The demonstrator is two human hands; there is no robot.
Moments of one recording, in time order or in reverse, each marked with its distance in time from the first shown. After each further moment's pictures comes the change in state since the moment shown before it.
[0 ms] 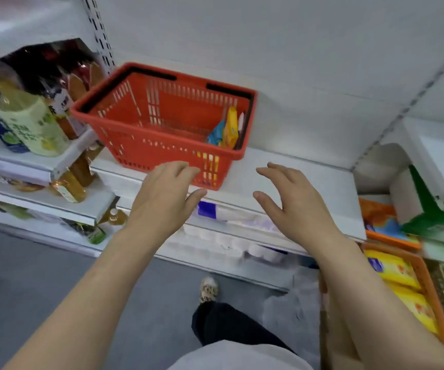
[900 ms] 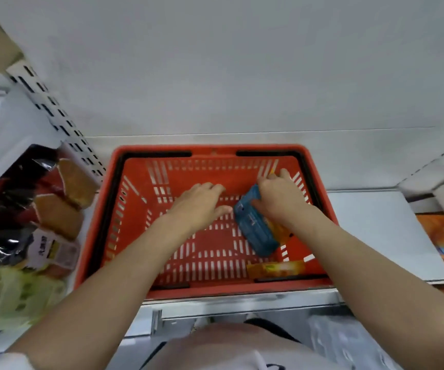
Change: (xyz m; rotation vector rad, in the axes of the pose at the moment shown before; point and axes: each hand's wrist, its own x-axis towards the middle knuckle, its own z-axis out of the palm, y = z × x) left_hand 0.316 -0.183 0.071 -0.003 -0.570 0.251; right_hand 0.336 -0.020 0.127 -0.457 -0.365 0.384
